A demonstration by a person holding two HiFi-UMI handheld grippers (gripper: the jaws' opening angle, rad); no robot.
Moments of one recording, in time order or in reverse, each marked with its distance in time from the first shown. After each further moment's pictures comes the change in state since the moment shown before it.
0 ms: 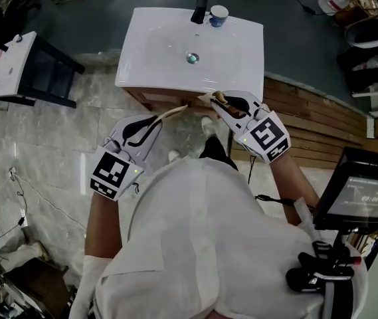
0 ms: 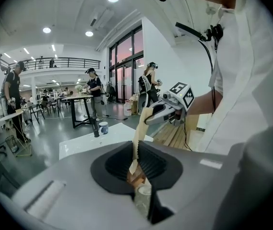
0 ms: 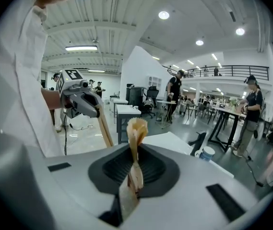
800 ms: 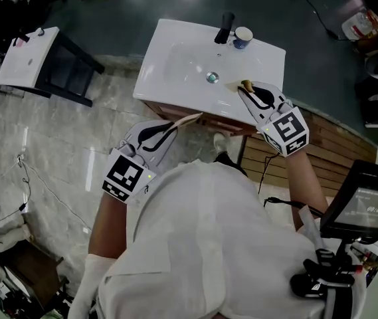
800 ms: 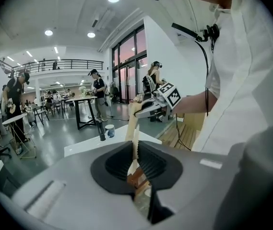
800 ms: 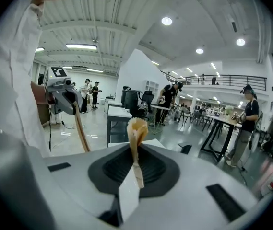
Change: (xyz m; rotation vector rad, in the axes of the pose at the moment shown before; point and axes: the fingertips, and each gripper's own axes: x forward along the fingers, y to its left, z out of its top) left arm 0.027 0.045 0.023 -0.007 0.003 0.043; right arm 0.029 -0.119 0.017 -0.058 -0.034 -0.056
